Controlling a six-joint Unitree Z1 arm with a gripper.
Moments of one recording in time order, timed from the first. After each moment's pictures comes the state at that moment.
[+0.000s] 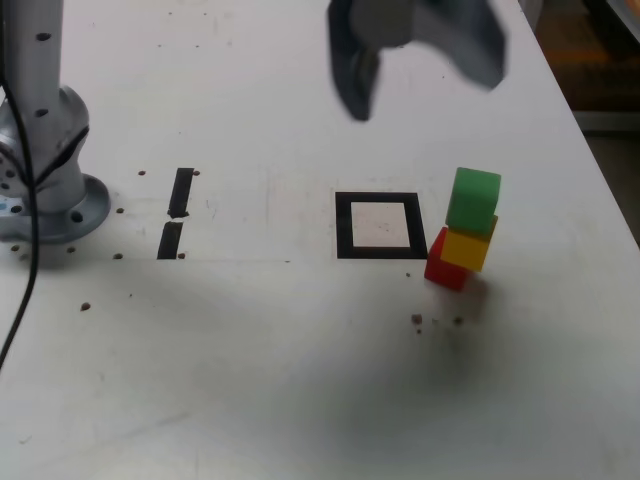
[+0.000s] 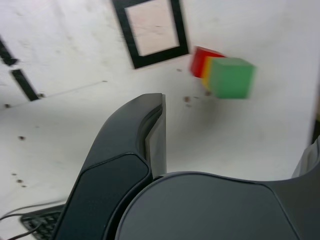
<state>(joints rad) -0.33 1.90 -2.08 1.62 0.06 -0.02</state>
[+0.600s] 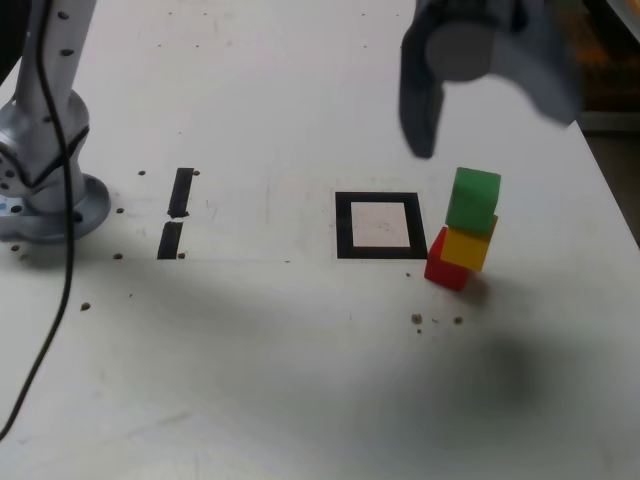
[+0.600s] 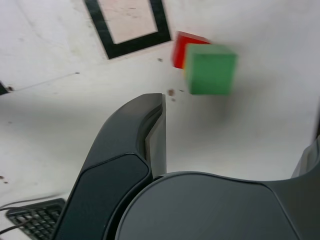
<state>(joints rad) -0.33 2.07 -2.19 1.62 0.01 -0.01</state>
